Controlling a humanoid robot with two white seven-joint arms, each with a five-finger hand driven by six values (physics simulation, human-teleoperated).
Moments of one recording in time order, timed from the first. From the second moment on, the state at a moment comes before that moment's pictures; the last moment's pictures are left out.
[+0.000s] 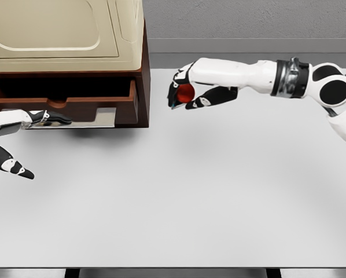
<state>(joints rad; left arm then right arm) -0.65 1.39 -0.88 -1.78 0.77 -0.24 -0.62 -0.93 -0.62 0.83 -1.48 -0.15 -0.48 0.61</state>
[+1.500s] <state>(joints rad) -0.65 1.45 -0.88 -1.77 0.68 -0.29 -0.61 -1.02 -0.48 0.86 -1.38 -0.14 -0.46 0.61</state>
